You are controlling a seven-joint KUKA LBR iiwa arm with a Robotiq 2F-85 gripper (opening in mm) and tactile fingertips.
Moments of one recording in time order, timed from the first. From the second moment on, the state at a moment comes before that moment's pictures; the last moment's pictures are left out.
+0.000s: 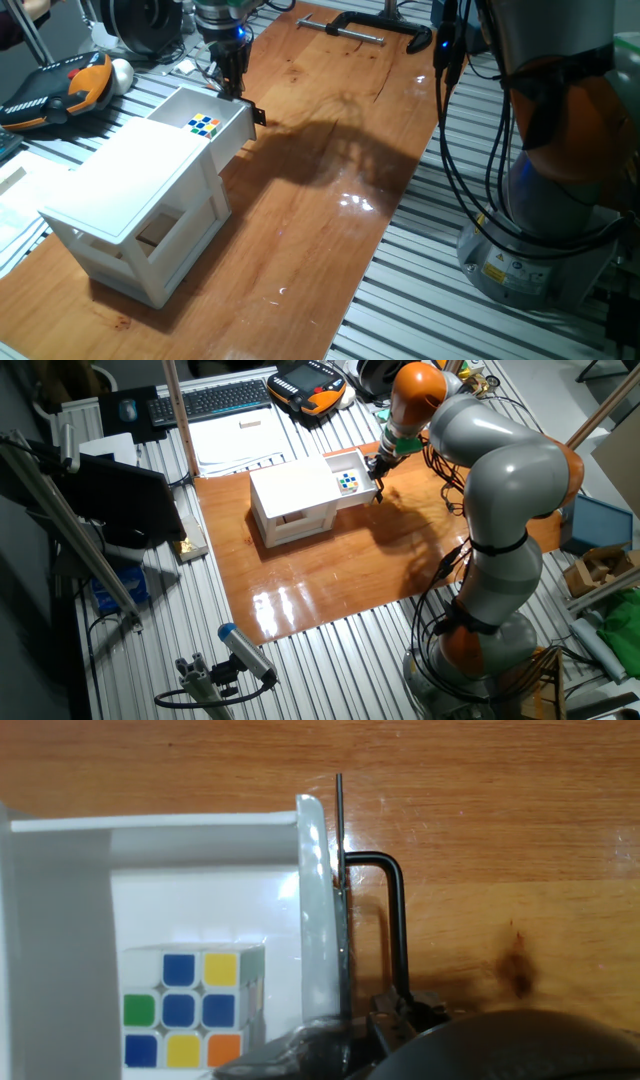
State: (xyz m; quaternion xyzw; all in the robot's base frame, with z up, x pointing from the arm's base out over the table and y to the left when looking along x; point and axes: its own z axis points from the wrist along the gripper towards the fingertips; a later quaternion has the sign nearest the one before) arm 0.603 -0.020 0.175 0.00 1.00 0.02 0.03
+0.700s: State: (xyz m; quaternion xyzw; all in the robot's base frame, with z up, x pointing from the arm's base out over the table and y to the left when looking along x) arm 0.603 -0.020 0.175 0.00 1.00 0.00 0.03
